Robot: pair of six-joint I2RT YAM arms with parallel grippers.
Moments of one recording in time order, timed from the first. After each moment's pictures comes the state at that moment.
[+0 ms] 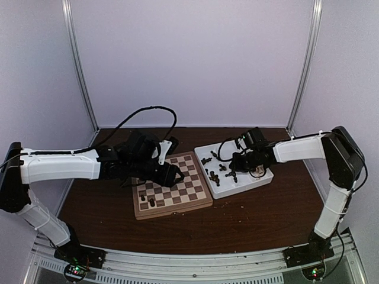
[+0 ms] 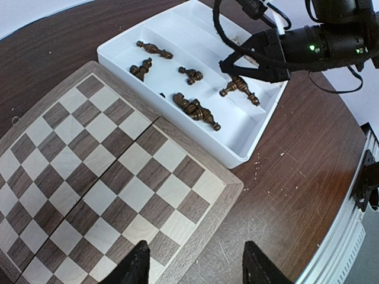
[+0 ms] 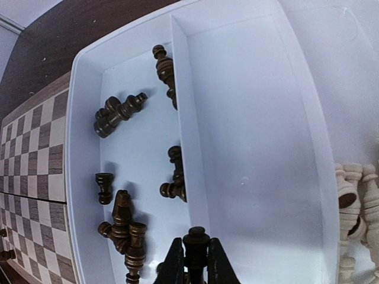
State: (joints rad) left arm -0.92 1.49 1.04 -0.24 0.04 -0.38; right arm 0.51 1.82 1.09 -0.13 -0.11 0.49
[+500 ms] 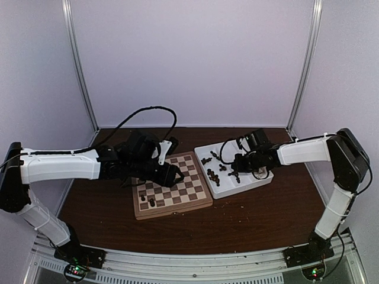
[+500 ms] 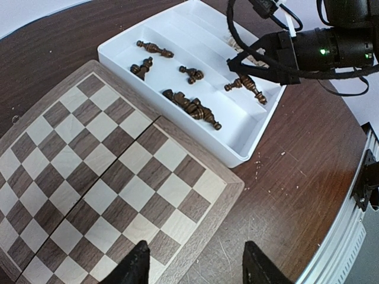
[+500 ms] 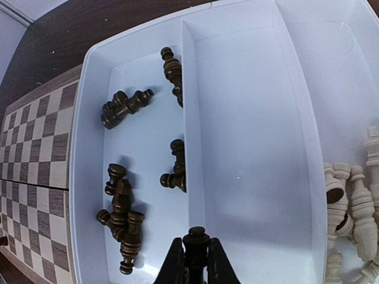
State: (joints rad) left arm -0.92 1.49 1.04 -0.25 0.04 -0.38; right arm 0.51 1.76 1.03 -0.10 -0.09 0.43
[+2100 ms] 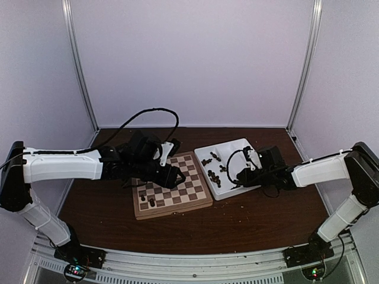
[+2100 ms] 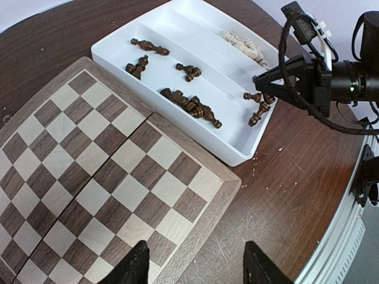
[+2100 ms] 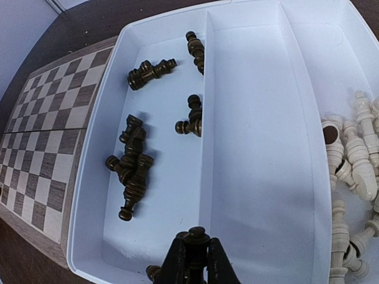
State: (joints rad) left arm -0.92 1.51 1.04 -0.24 0.07 -0.37; right arm 0.56 1.53 0.66 0.19 -0.08 0.35
